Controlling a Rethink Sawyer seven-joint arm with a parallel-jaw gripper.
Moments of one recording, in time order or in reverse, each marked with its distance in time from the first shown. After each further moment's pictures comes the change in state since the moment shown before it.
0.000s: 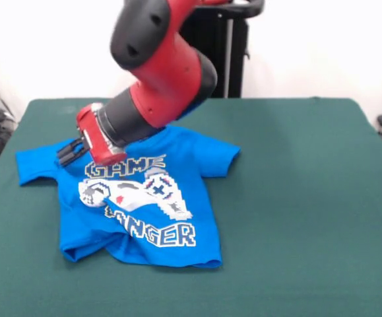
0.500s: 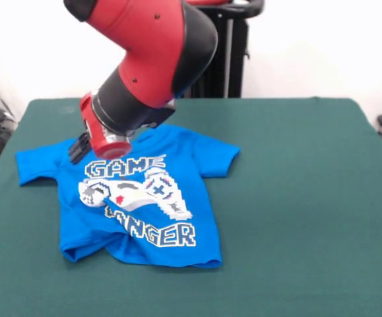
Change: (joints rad) arm -0.146 -0.311 0.261 -0.022 -0.002 0.211 -0.104
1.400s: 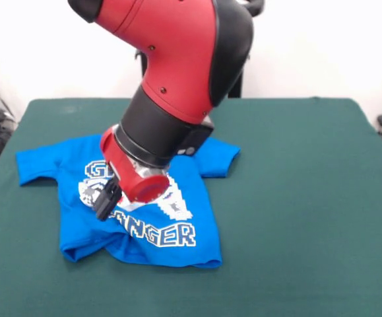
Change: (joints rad) arm -0.042 -0.041 0.160 -0.193 -0.001 0.005 -0.029
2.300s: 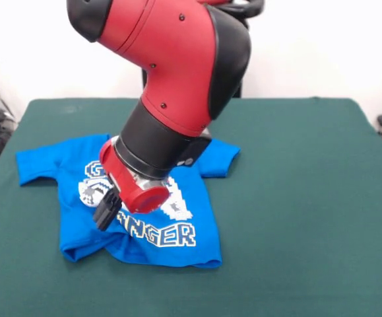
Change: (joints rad) arm -0.020 0.015 0.039 -0.017 -0.047 0.000 0.000
